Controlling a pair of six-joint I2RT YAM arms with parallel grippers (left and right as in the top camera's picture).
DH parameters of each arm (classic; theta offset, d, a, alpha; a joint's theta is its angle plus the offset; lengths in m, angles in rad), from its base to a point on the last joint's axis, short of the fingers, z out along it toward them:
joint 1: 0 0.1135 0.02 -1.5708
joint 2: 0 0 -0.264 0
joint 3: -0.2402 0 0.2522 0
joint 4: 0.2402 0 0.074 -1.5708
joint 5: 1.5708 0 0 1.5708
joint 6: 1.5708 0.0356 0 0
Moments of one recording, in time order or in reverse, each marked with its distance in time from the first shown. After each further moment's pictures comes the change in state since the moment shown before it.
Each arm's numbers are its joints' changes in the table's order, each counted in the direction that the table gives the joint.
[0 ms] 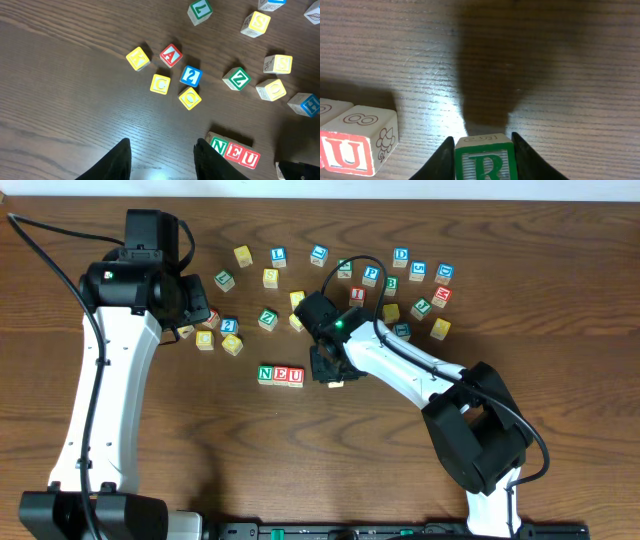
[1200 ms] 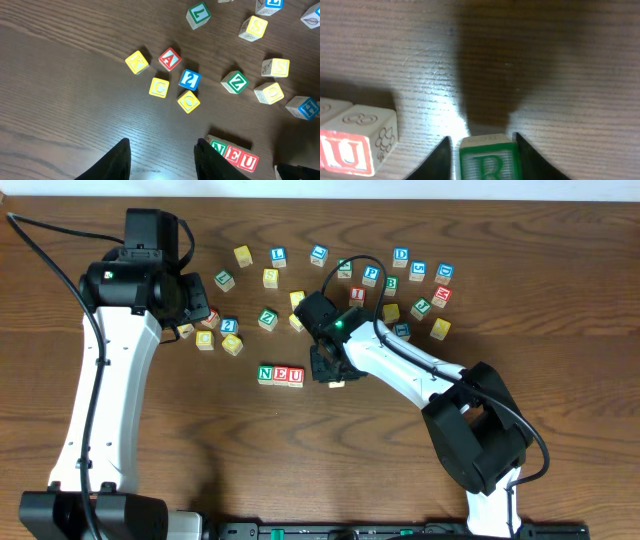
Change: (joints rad) left arm 0.000 0.000 0.000 -0.015 0.000 0.000; right arm 0.000 0.000 0.000 0.000 0.001 0.009
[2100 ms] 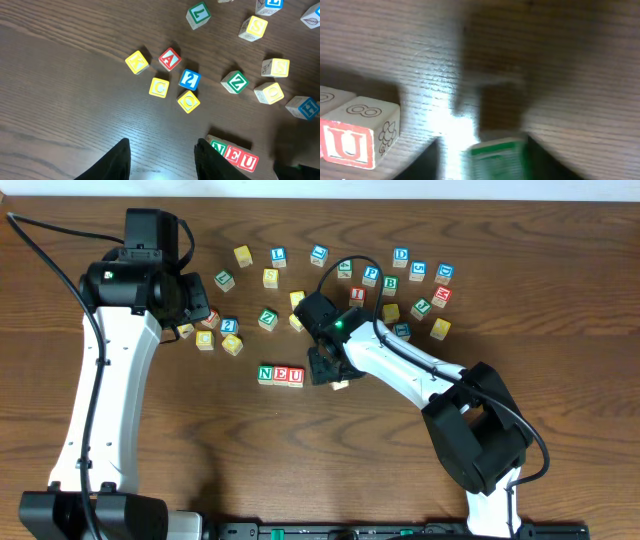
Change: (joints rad) left arm 0.000 0.000 0.000 0.000 0.000 0.000; right arm 0.000 0.000 0.000 -0.006 -0.011 -0.073
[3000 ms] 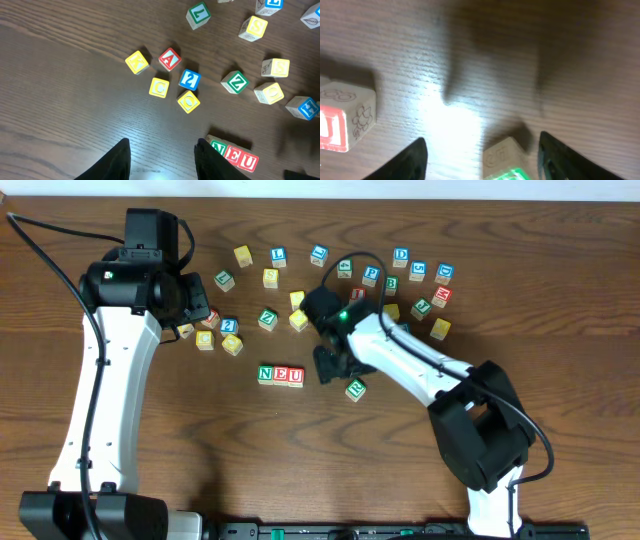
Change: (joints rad) left arm 0.000 0.000 0.000 0.000 0.000 0.000; right arm -0.040 0.000 -0.073 0.149 0.019 -0.114
